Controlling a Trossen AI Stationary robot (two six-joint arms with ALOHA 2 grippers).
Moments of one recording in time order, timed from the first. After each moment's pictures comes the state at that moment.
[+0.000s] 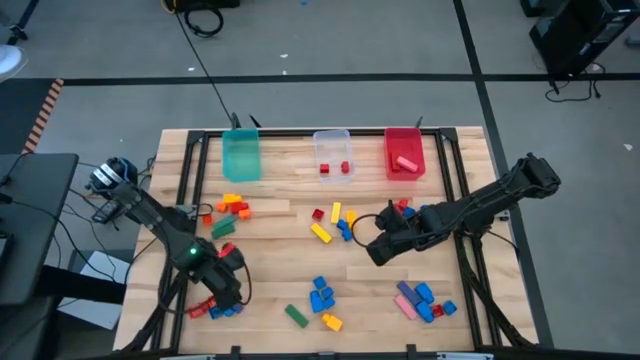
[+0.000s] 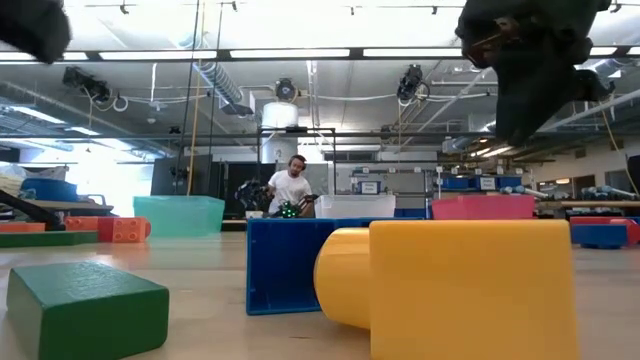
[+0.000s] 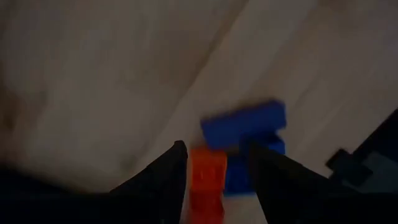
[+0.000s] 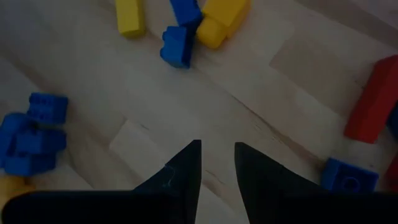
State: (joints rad) left arm -0.73 1.36 0.92 -0.96 0.09 -1.37; right arm 0.37 1.42 1.01 -0.87 0.26 1.26
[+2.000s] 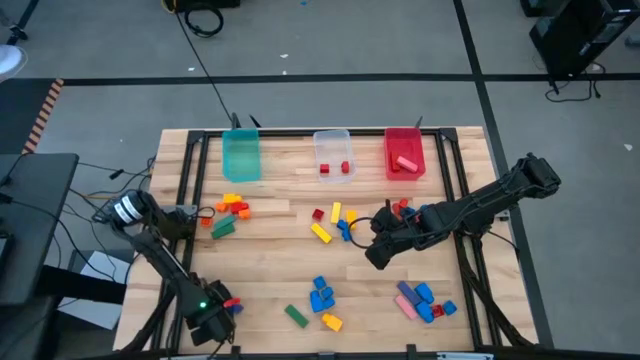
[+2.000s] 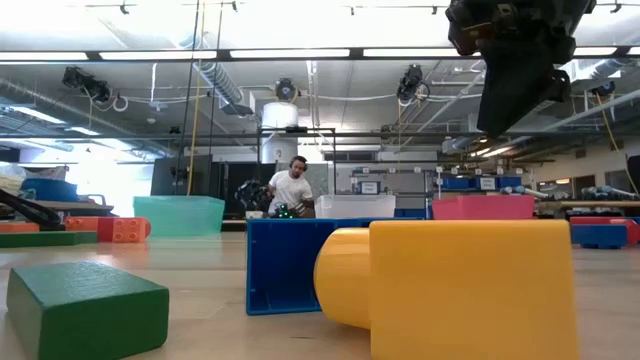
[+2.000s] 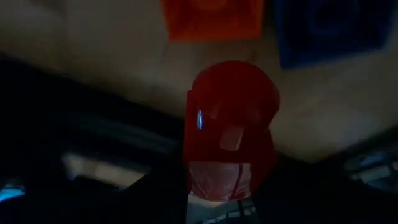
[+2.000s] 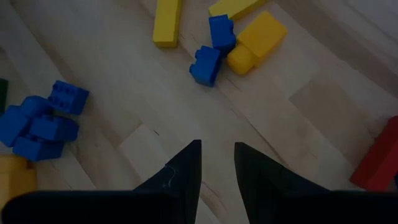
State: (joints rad) left arm -0.96 1.73 1.03 -1.02 0.51 -1.37; right arm 0.36 1.42 1.01 -0.78 0.30 1.06
